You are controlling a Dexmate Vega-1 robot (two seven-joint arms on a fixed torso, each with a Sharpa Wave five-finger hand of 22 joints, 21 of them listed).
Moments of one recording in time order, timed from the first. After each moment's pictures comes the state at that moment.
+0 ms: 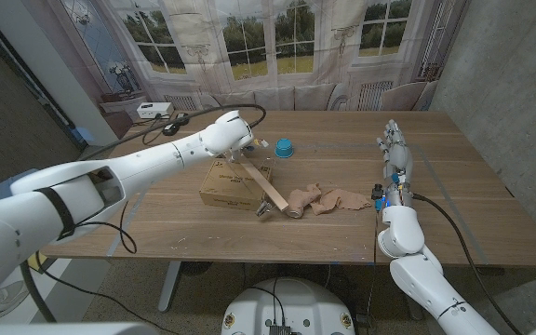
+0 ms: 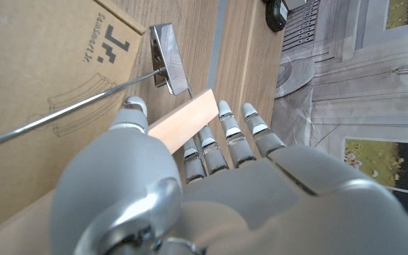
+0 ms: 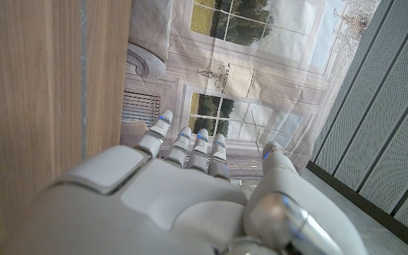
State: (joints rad) left arm 0.15 0.59 1.19 -1.47 1.40 0.10 -0.96; left_hand 0.88 0.02 0.18 -0.08 0.22 0.30 -0.12 0.35 0.22 0.39 -0.12 0.46 0.30 0.41 -0.04 0.33 0.21 0.24 0.06 0.32 0.21; right arm -1.26 -0.37 -0.24 -1.70 0.32 0.52 -0.47; right_hand 0.16 0.11 0.29 -0.07 0.18 0.16 -0.05 0.19 0.18 0.16 0.01 0.20 0.19 0.10 0.03 0.21 0.19 0.17 0.12 0.22 0.18
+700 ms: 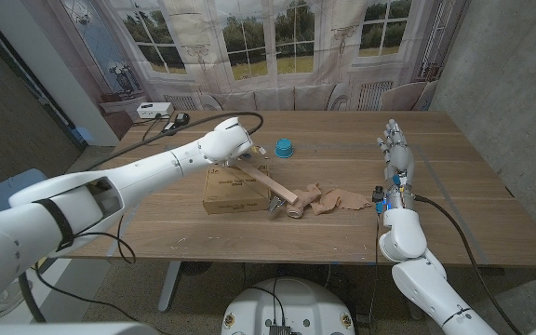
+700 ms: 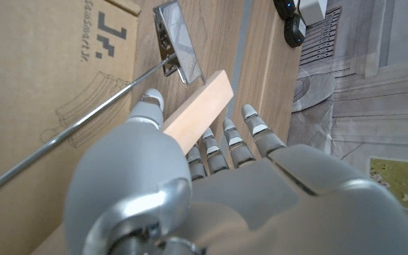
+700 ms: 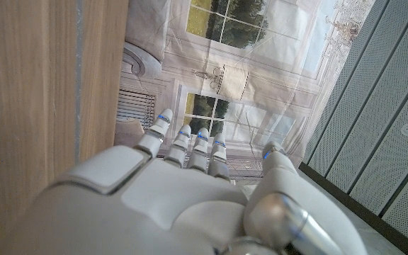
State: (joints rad) left arm 0.23 0.62 1.11 -1.52 1.37 0.08 -1.00; left_hand 1.01 0.09 0.24 -0.17 0.19 0.25 -0.13 0.30 0.21 0.29 -0.11 0.31 0.25 0.29 -0.04 0.22 0.17 0.30 0.06 0.31 0.19; right arm -1.29 -0.38 -0.24 -1.76 0.28 0.51 -0.49; right_hand 0.16 0.11 0.29 -0.07 0.18 0.17 -0.05 0.19 0.18 0.17 0.01 0.20 0.19 0.12 0.04 0.21 0.19 0.18 0.12 0.22 0.18
